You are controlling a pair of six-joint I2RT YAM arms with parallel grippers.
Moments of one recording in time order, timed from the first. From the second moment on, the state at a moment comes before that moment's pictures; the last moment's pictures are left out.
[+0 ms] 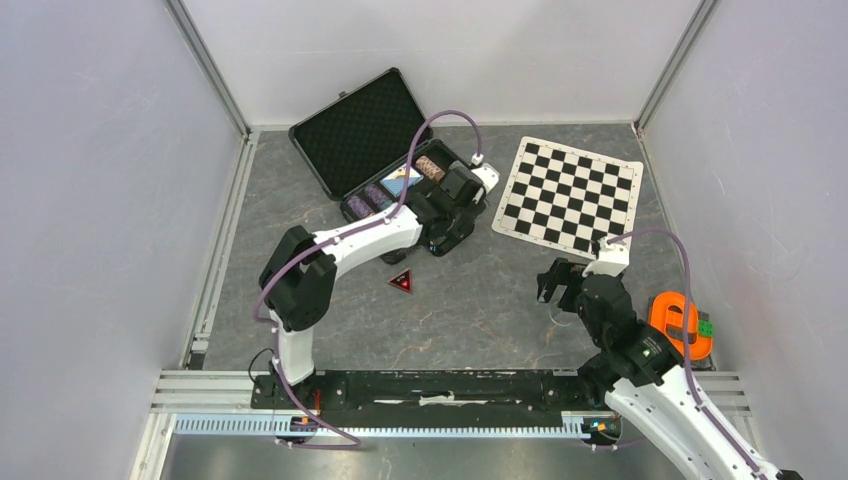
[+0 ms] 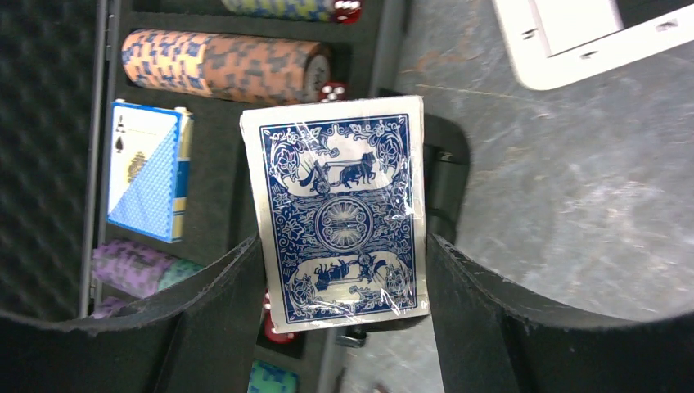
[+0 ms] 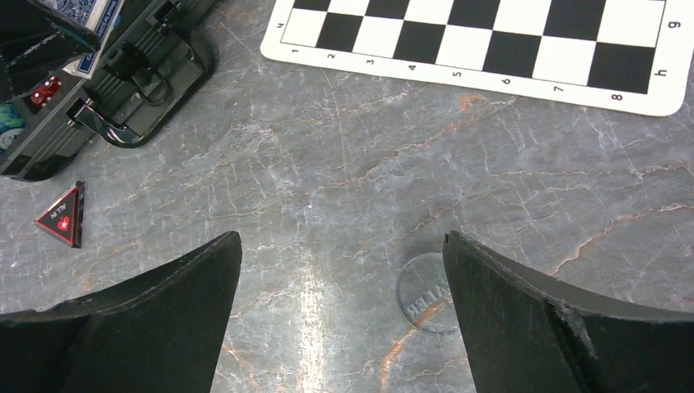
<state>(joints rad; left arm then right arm) -0.86 1.91 1.51 -0.37 -0.39 0.09 0.58 0.36 0.44 -0.59 0.43 0.53</state>
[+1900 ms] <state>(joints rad) -0.58 2.13 1.81 -0.73 -0.01 0.35 0.58 0.56 0.54 -0.50 0.27 0.55</state>
